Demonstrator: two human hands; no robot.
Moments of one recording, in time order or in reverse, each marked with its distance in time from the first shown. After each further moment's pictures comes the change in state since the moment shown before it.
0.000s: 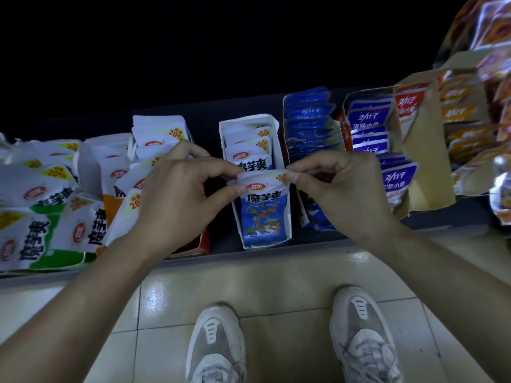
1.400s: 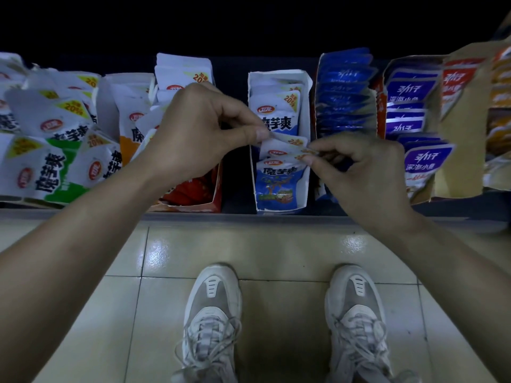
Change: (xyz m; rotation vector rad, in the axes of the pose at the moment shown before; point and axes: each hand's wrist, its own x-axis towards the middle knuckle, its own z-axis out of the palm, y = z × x) left_hand 0.014 0.001 -0.013 -0.231 -0.085 -0.021; right_hand -0.013 0.011 0.008 -0.256 -0.007 -0.289
